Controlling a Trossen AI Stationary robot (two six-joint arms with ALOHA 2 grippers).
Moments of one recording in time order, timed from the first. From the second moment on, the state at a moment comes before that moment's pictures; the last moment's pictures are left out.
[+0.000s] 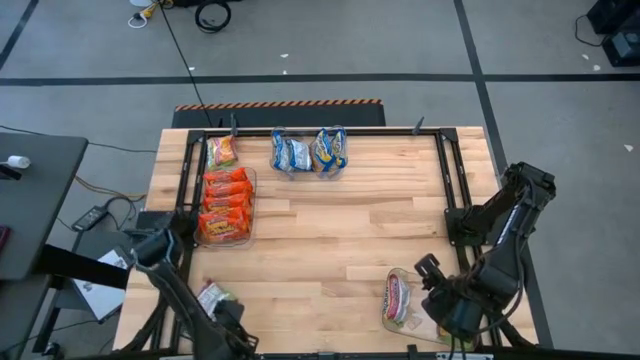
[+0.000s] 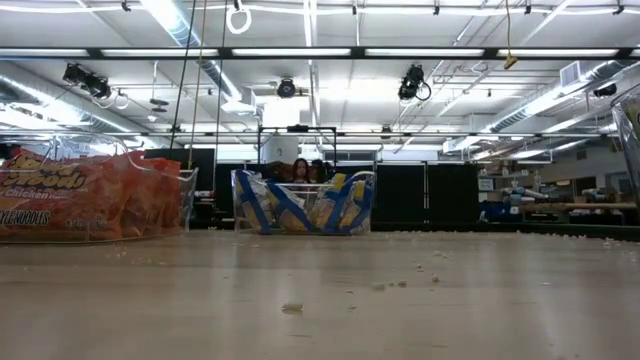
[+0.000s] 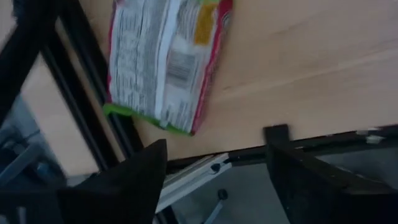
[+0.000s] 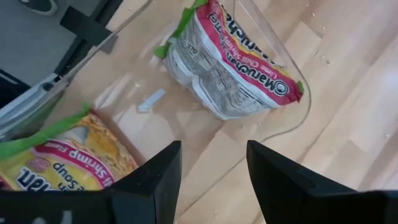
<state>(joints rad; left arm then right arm) -0.93 2.11 1.89 -1.55 0.16 -2.12 0.98 1.55 1.40 -1.29 0.20 0.35</state>
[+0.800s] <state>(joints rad) -0.89 2.38 1.84 -1.57 0.30 -2.01 0.98 1.55 1.40 -1.29 0.21 0.34</state>
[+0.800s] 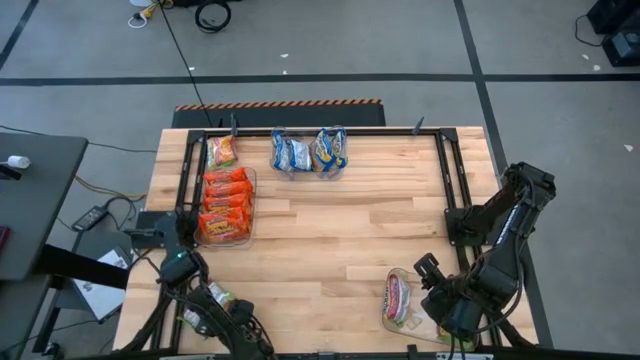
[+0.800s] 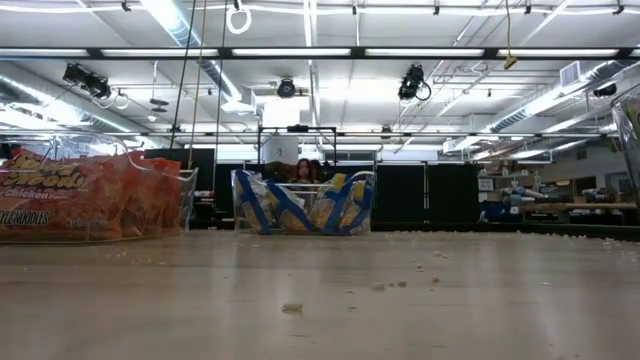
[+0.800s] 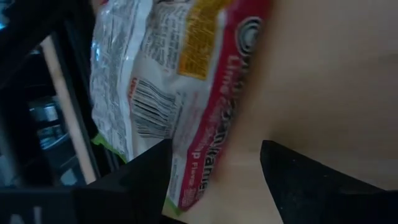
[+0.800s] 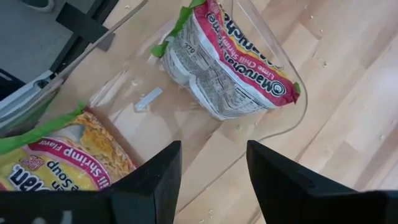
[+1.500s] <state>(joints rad) -0.88 2.19 1.50 -1.34 0.33 -1.89 0.94 1.55 1.40 -1.30 0.18 0.34</state>
